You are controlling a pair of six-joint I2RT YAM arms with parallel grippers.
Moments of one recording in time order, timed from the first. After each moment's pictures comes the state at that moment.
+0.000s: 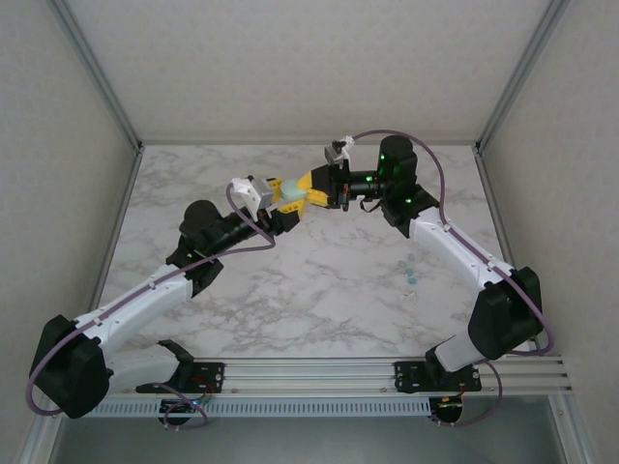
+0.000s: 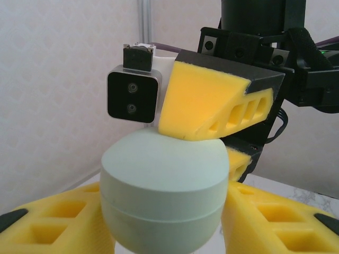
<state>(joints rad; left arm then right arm) -0.61 1.16 0.76 0.56 0.44 -0.05 0.51 1.50 1.25 0.19 -1.15 1.30</state>
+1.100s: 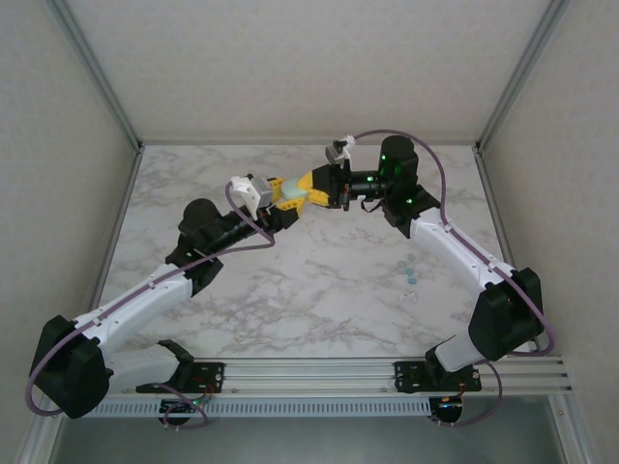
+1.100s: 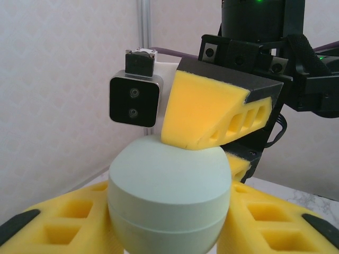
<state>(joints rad) -0.61 1.16 0.77 0.56 0.44 -0.05 0.50 1.49 1.25 0.20 -1.14 1.30</state>
